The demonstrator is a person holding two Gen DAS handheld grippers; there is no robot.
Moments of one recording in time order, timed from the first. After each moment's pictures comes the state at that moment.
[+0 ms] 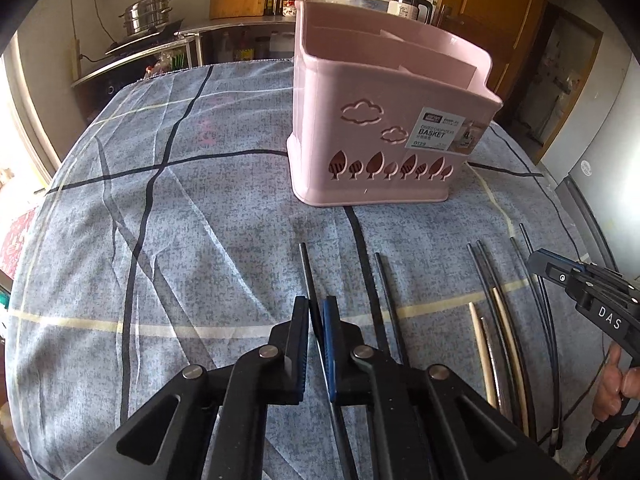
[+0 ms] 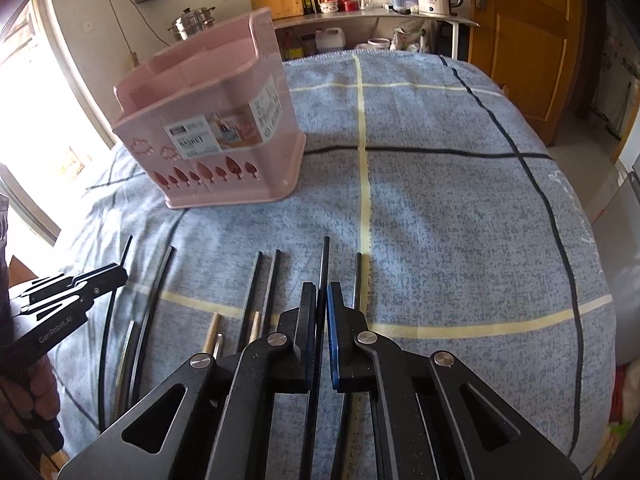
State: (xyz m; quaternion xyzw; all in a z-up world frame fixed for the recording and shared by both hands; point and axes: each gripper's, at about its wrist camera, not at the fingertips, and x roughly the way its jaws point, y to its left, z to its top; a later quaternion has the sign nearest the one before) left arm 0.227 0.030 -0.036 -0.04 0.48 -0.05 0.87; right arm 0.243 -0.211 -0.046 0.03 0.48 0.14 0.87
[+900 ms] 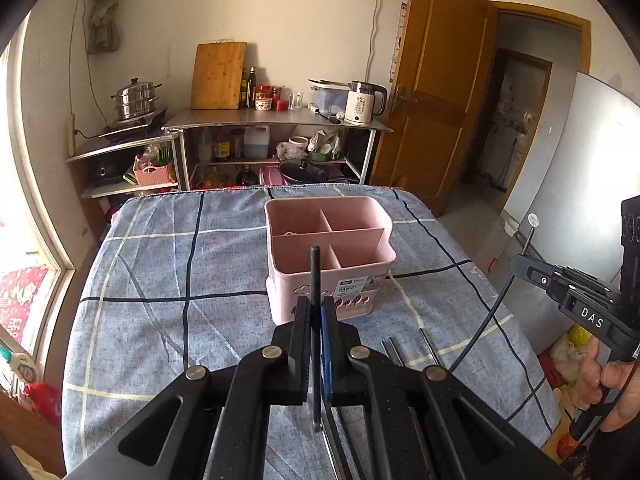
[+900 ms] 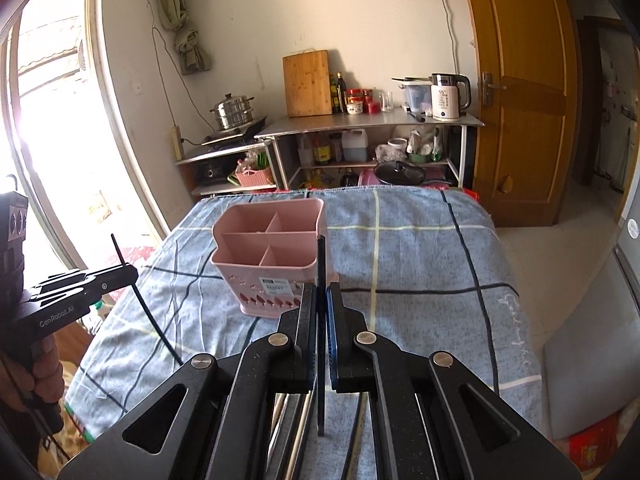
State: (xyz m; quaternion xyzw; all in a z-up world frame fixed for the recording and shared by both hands) left arm 0.191 0.032 0.120 -0.04 0.35 -0.10 0.93; right arm 0.204 -0.228 0.101 0.04 0.33 0.18 0.93
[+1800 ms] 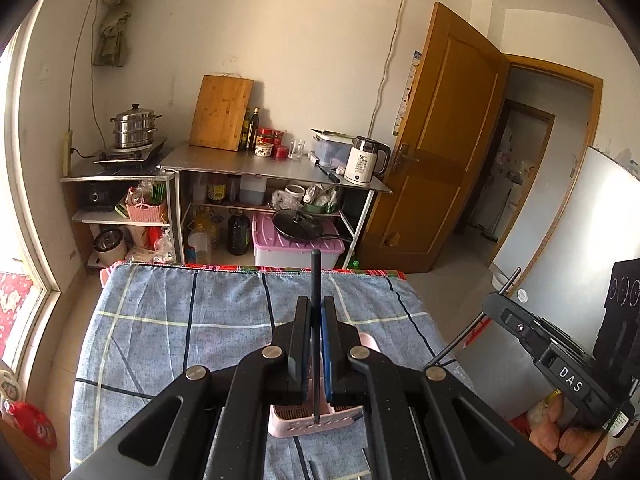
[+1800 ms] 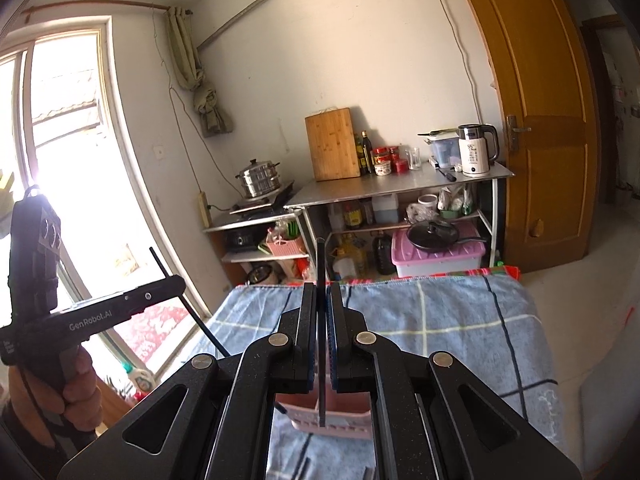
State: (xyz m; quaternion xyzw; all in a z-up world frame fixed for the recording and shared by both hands) left arm 0.292 0.056 0.223 -0.09 0.30 -0.10 0.95; right arm 0.281 -0.187 0.186 0.10 0.24 0.22 0.94
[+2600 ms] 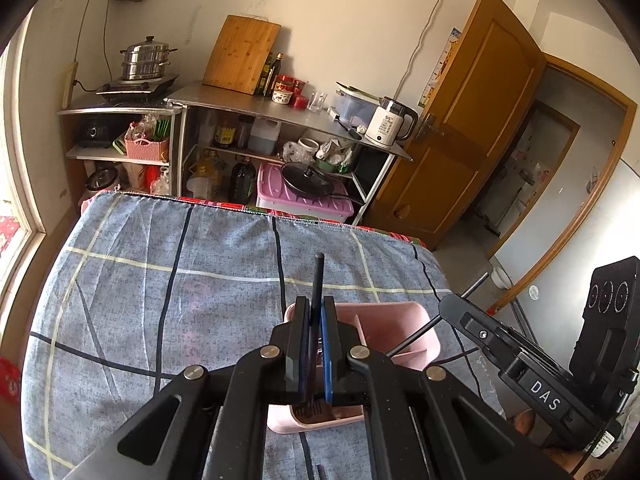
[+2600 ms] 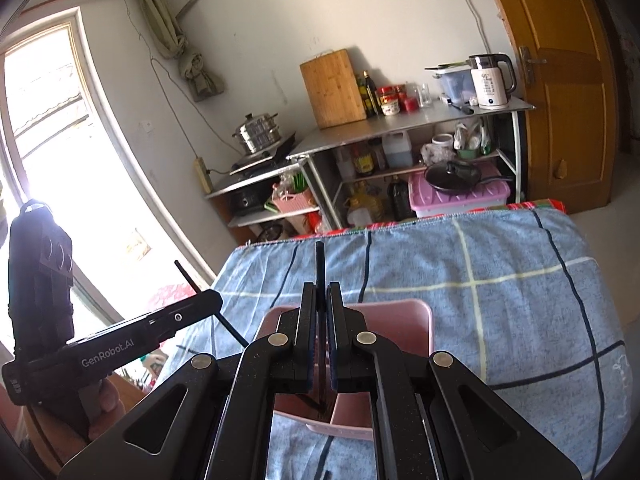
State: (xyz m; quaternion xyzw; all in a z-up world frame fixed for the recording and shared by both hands) left arm 0.346 0.076 0.112 -0.15 0.36 -0.09 0.91; right arm 0.340 -0.142 0.094 0.13 0.33 0.24 0.90
